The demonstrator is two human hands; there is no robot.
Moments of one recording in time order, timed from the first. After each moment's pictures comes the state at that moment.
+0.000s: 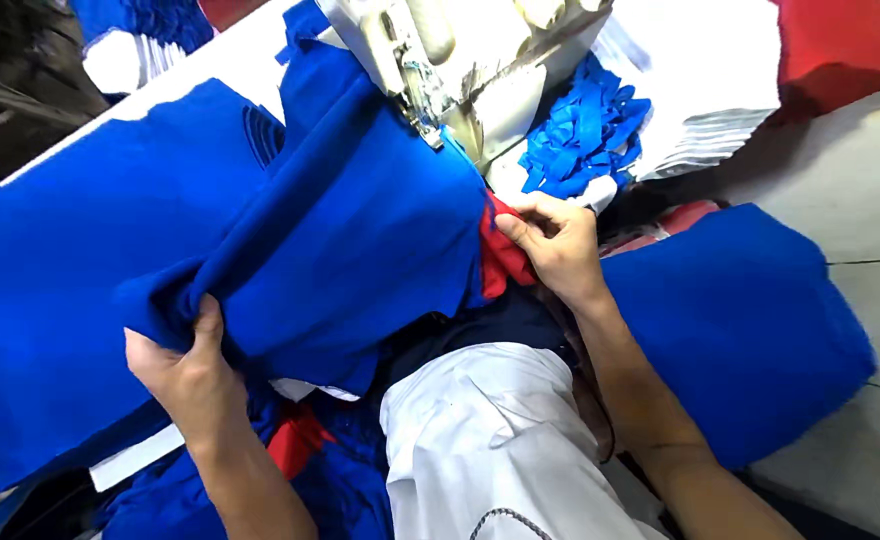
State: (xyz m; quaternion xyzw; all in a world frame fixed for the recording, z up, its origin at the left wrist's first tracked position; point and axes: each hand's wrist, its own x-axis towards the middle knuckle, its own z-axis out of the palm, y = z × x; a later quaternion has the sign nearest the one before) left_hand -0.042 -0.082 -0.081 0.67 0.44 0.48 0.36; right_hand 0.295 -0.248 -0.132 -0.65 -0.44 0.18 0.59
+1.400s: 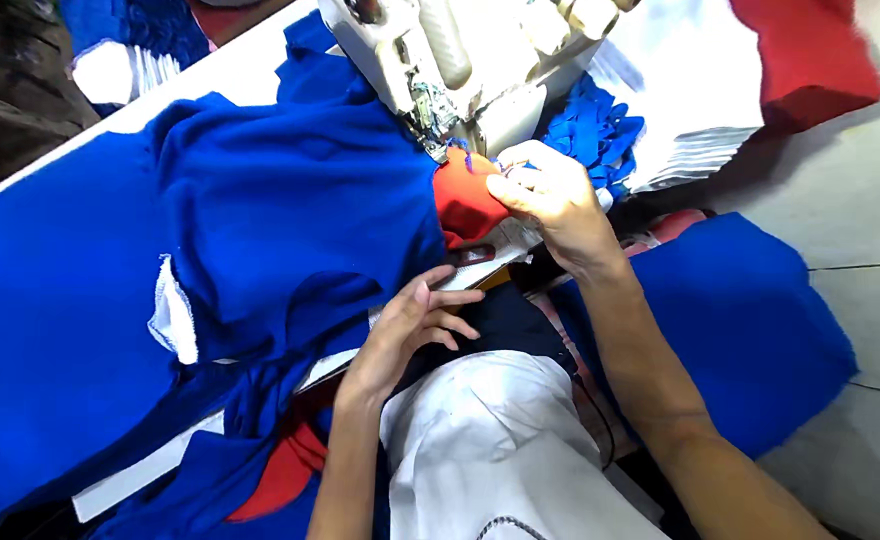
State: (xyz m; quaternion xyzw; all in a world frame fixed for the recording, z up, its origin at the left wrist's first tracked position) left_hand 0.073 -0.139 -0.117 0.49 0.17 0.08 0.85; right_hand 0.314 -0.217 -0.095 -0.60 -0.41 0.31 0.61
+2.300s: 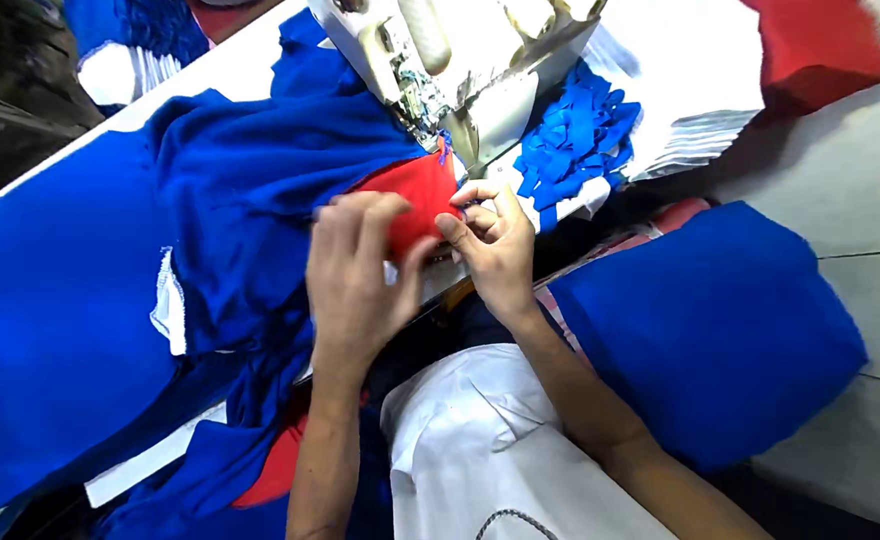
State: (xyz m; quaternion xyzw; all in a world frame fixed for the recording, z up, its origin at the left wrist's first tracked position) left_hand 0.095 -0.109 -0.062 0.92 0.23 0.31 0.10; right_hand 0.230 -0.207 -0.113 -0.57 -0.33 0.23 0.71
